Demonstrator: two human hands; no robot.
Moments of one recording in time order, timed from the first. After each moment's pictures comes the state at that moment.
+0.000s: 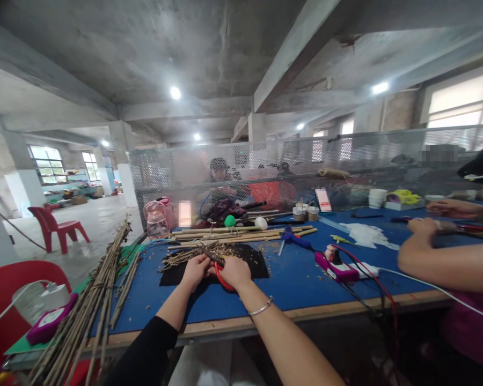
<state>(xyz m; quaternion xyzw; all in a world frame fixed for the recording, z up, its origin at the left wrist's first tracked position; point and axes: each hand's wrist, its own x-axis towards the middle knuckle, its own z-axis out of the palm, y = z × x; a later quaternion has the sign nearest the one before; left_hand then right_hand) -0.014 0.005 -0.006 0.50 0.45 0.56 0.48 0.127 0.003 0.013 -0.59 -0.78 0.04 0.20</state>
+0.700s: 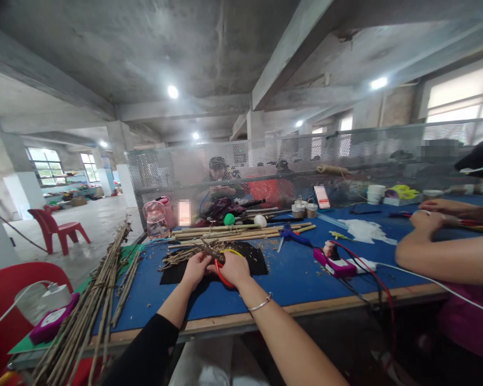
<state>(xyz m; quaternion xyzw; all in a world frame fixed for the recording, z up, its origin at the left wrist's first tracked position) -0.013 0.002 -0.003 0.50 0.46 0.57 0.46 0.128 0.002 0.013 -0.59 -0.78 0.01 0.22</state>
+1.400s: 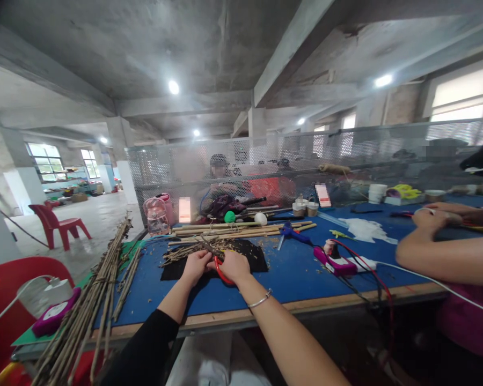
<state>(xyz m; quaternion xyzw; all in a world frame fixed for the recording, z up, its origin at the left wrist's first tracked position) -0.015 0.004 -0.006 0.51 0.46 0.56 0.46 0.127 0.006 0.010 -0.59 -0.78 0.03 0.21</state>
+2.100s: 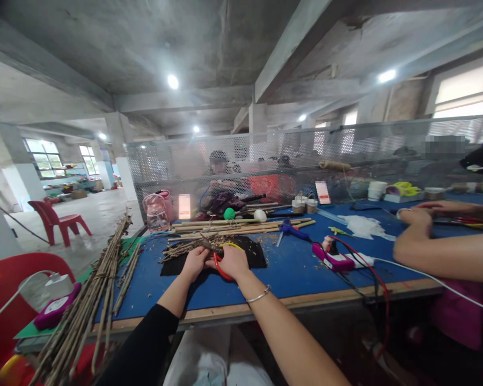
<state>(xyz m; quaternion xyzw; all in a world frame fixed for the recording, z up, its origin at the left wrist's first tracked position) -0.013 0.004 -0.007 0.49 0.46 0.56 0.49 0.126 0.004 0.011 -0.58 -0.78 0.01 0.21</state>
